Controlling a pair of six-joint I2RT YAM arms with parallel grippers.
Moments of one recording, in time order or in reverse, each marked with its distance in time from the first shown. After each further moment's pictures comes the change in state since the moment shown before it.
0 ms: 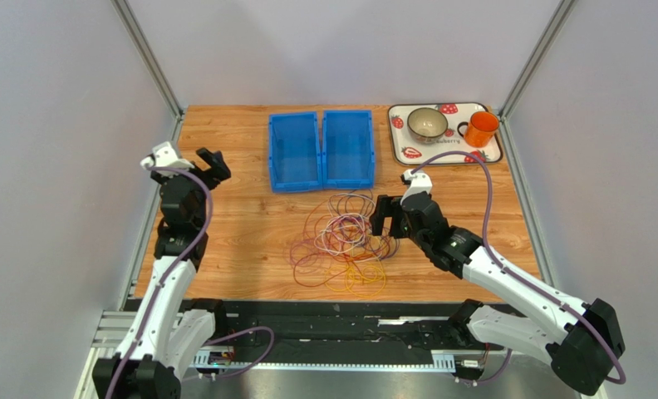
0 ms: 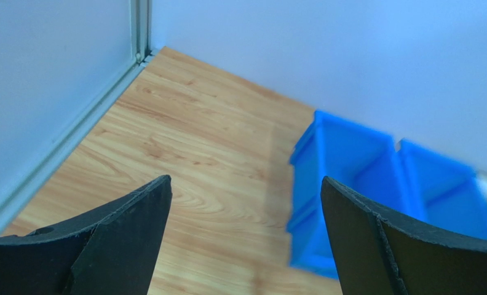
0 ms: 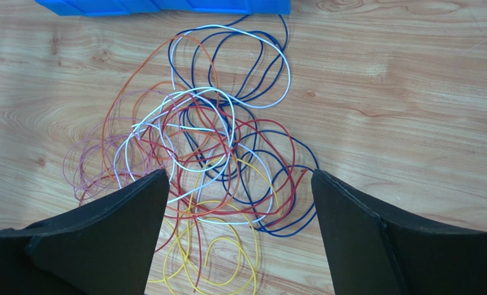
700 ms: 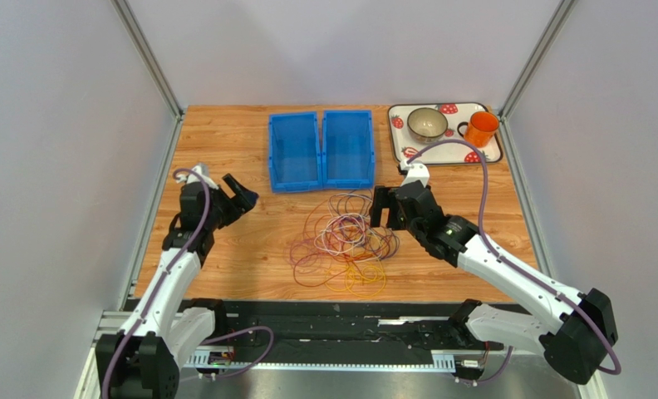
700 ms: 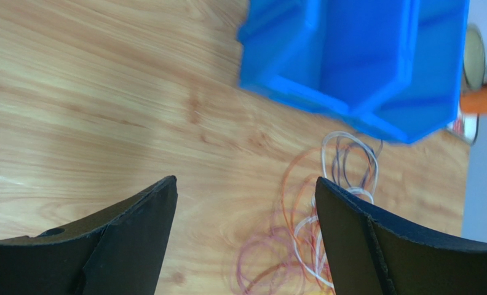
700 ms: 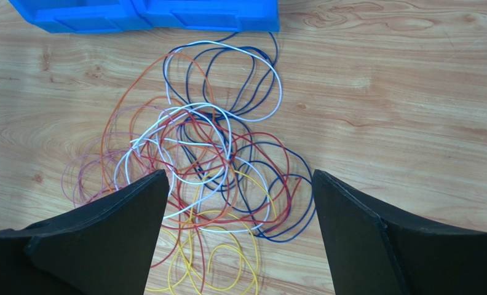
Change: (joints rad) left arm 0.011 0.035 -0.048 -0.388 0.374 -0.394; right arm 0.000 0.064 0.109 -0.083 0.054 0.003
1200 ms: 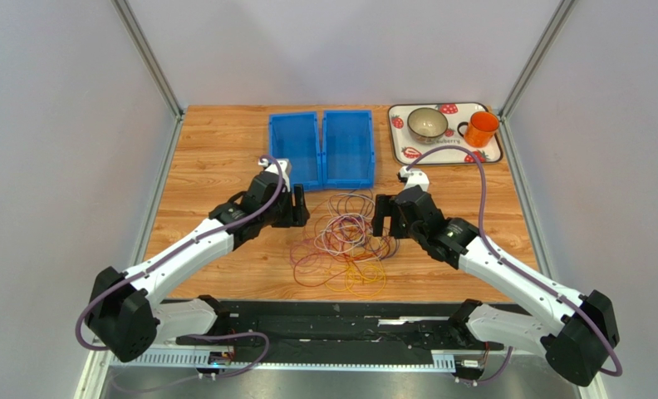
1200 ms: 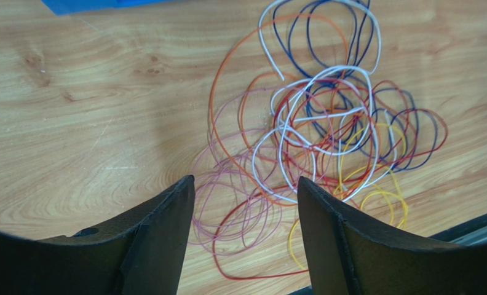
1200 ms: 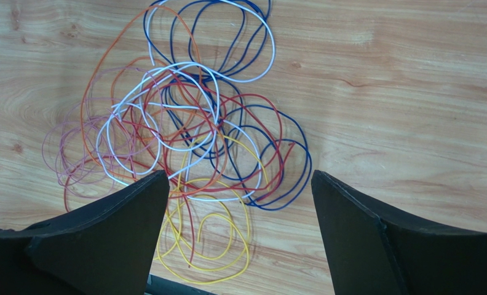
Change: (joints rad) left arm -0.603 0.291 0.311 -0.235 -0.232 0.145; right arm 0.000 0.008 0.003 -0.096 -0.050 0.030
